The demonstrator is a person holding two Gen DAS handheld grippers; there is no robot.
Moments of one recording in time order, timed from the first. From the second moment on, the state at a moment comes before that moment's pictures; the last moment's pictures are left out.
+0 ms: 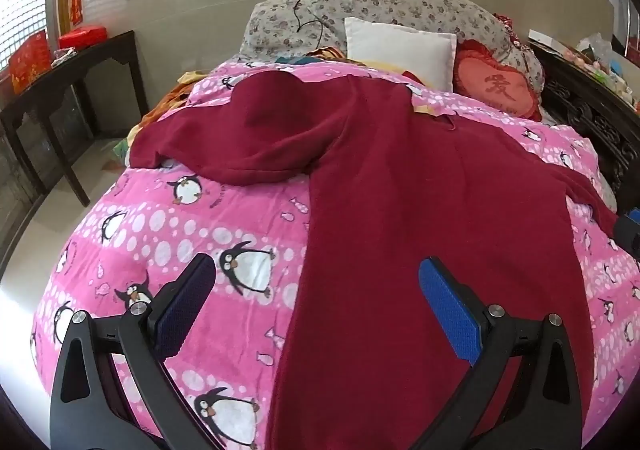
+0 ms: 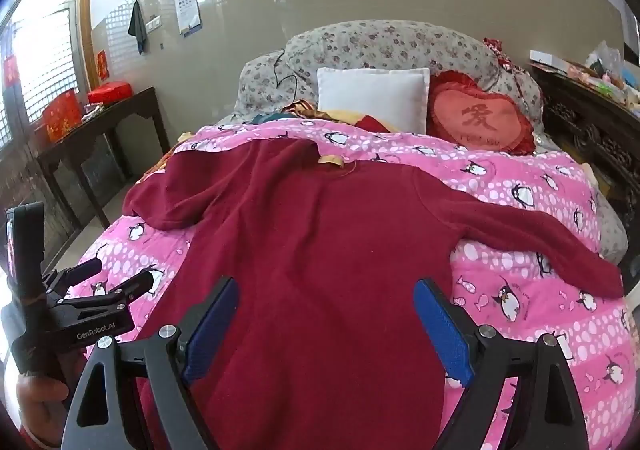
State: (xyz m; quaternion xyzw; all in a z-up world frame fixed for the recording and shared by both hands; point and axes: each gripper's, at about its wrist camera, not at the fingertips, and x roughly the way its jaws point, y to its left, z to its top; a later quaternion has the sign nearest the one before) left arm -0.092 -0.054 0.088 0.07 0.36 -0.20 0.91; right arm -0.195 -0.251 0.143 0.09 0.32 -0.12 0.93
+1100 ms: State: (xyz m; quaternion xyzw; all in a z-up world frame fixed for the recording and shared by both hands) left arm -0.092 -0.100 0.089 0.07 0.36 -0.24 0.90; right arm -0.183 -0.272 0.131 0.12 0.34 -0.14 0.92
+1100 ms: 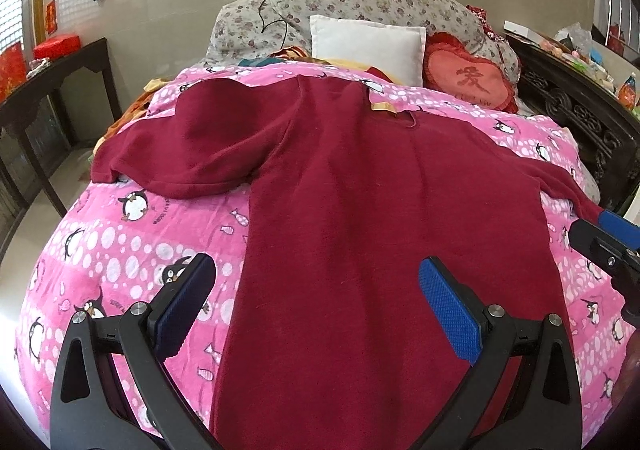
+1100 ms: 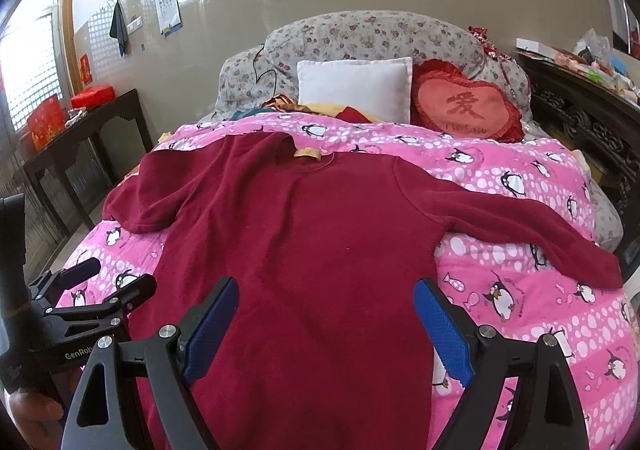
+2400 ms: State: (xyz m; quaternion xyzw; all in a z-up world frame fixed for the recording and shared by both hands) left arm -0.032 -0.141 0.061 0.08 0.40 -0.27 0.87; right arm -0.106 -0.307 0.104 0.13 0.35 -0.16 0.91
